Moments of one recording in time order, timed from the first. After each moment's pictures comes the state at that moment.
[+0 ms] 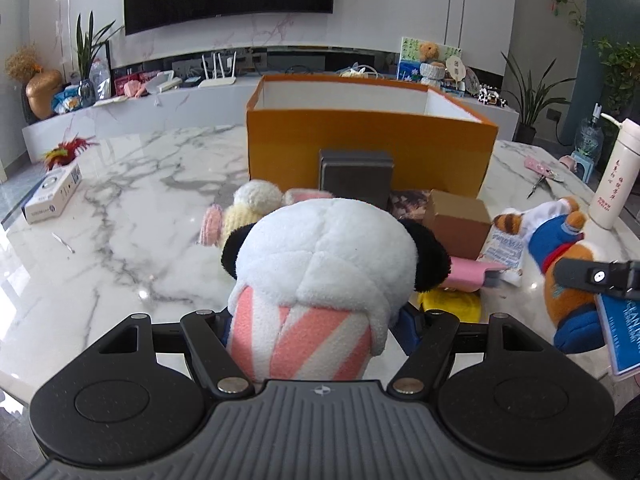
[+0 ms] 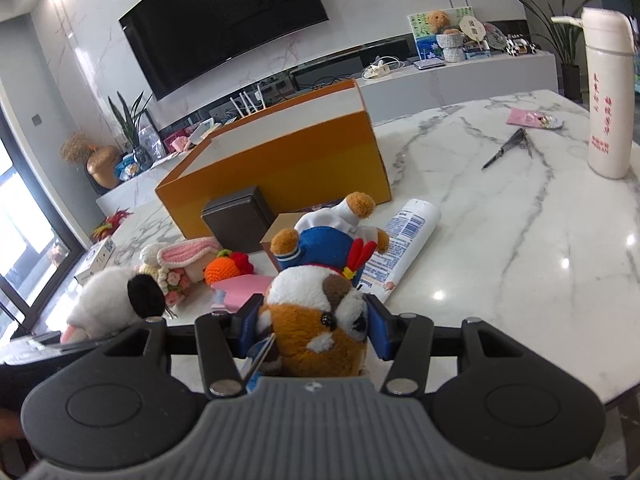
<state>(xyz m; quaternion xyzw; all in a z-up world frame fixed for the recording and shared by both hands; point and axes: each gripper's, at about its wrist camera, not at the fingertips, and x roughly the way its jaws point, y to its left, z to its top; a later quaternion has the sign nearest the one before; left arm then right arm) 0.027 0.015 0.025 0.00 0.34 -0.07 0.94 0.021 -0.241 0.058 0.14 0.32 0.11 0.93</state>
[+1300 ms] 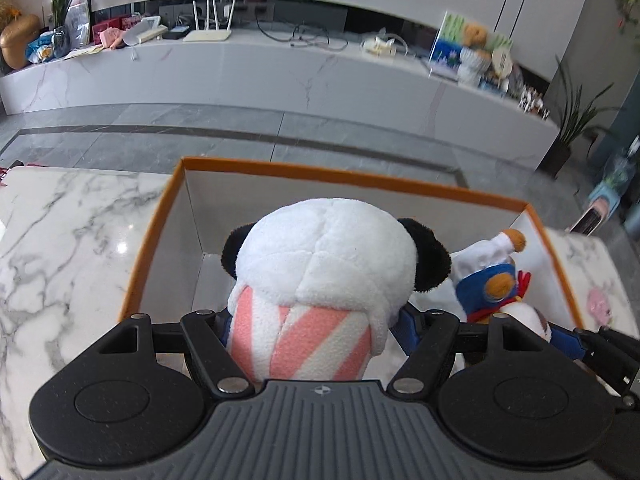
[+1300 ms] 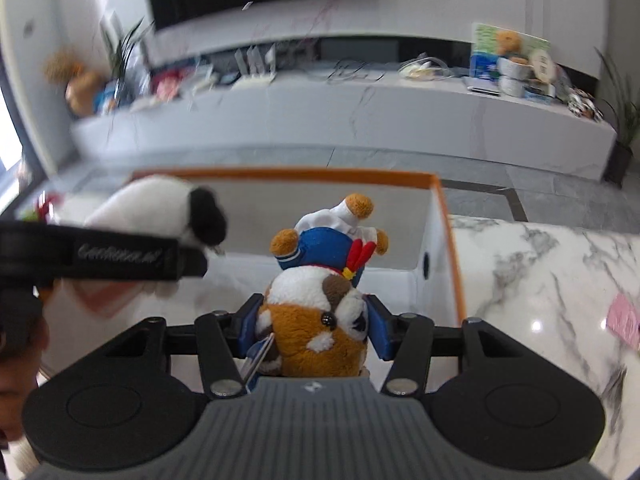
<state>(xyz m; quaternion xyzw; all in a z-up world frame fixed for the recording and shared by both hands) 0.356 -0.014 0.049 -0.06 0.44 -0.06 0.89 0.346 -0.187 0.090 -0.02 0.37 0.13 0.92</state>
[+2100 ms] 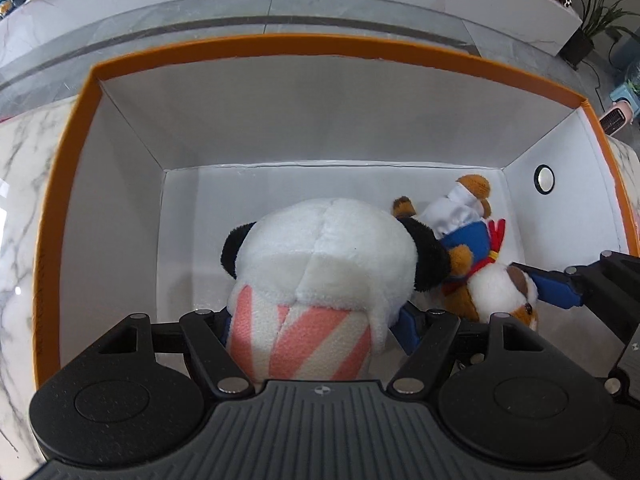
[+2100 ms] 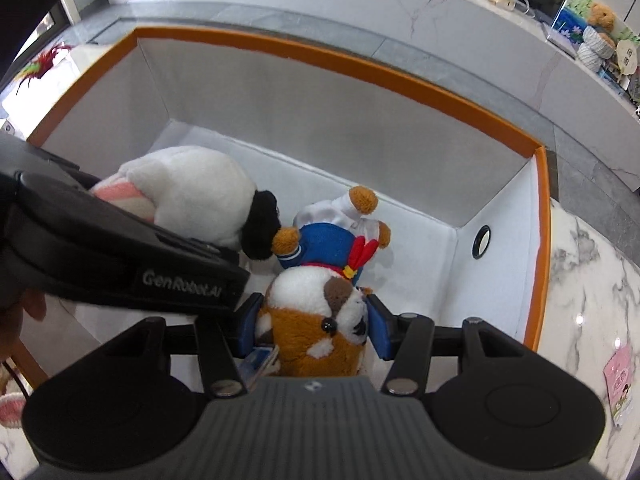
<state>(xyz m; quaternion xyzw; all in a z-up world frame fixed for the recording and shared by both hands) 0.401 -0.037 0.014 -0.01 0.61 -0.08 0.79 0.398 -0.170 0.066 -0.14 0.53 0.18 0.81</state>
